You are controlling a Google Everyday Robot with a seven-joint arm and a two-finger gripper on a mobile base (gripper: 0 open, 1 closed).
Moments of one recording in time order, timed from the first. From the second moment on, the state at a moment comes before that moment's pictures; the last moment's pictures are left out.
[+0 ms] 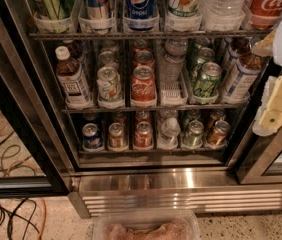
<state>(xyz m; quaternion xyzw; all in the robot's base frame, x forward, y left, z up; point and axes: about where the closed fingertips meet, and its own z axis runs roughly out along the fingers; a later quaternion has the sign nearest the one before) 0.438 -0.217 0.976 -0.60 0.78 -0.03 0.16</state>
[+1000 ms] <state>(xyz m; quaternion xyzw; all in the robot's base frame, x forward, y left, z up) 0.409 -0.196 0.988 -0.60 0.77 -0.07 0.19</state>
